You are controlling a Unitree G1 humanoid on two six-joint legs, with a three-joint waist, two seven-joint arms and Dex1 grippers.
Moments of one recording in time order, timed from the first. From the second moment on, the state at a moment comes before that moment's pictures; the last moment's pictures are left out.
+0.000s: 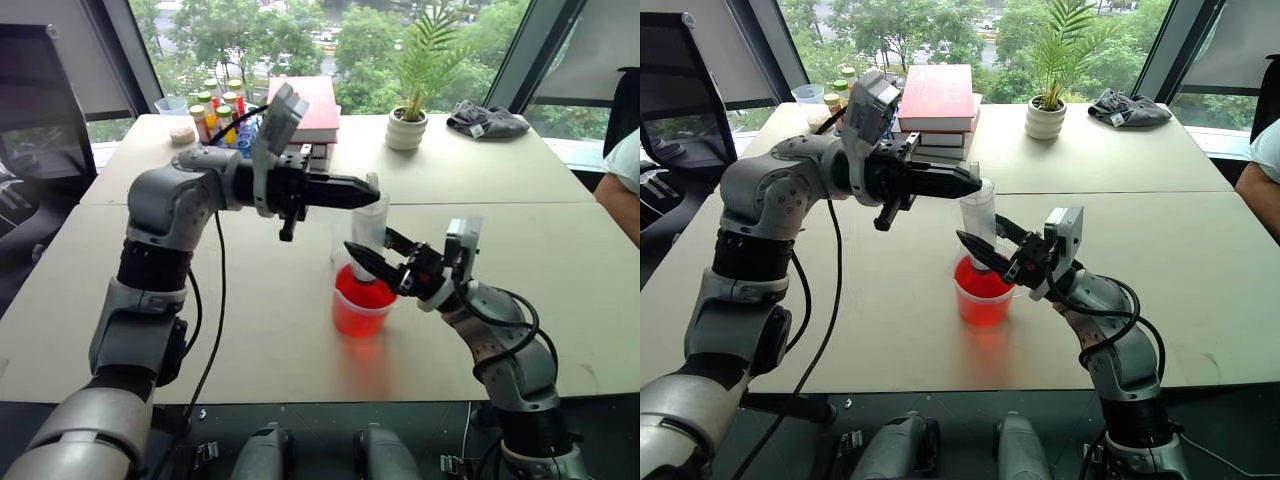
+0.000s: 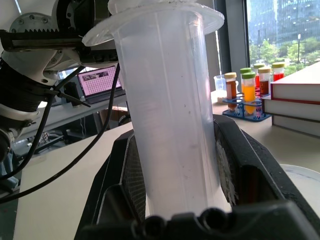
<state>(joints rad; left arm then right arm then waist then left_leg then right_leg) -1.06 0.42 -0.07 0.12 -0.65 0.78 -1.31 -0.25 -0.33 -0.01 -0.36 0.52 0.25 0.73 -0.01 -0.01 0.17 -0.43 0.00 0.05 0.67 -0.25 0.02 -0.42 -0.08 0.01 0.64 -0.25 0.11</state>
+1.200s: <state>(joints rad) -1.14 0.43 -0.07 0.24 -0.64 0.70 -1.33 -0.21 -0.34 0.00 -0.35 0.58 0.26 0.74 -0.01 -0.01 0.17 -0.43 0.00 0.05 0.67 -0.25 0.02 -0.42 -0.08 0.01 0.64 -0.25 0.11</state>
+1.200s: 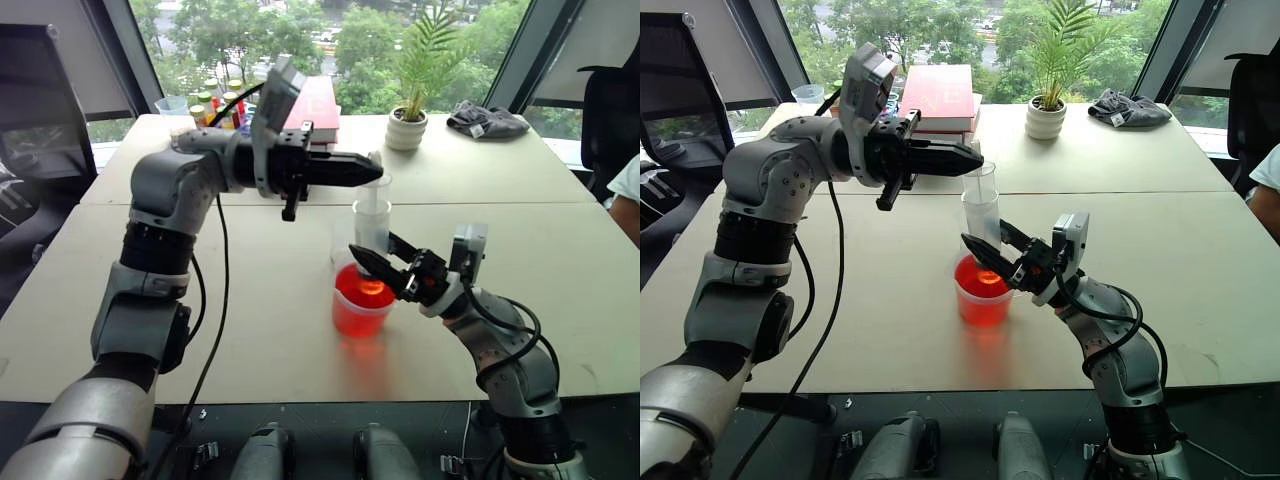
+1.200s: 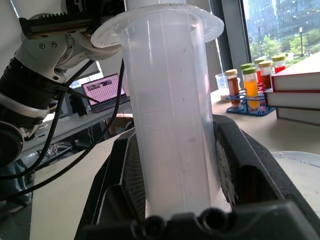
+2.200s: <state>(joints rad) -1.02 0.61 0.02 0.15 -0.65 0.74 -1.24 -0.33 -0.38 -0.05 -0.44 0.68 0.41 0.68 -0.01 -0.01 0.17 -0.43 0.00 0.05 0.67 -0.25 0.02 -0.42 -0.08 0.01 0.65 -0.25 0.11</state>
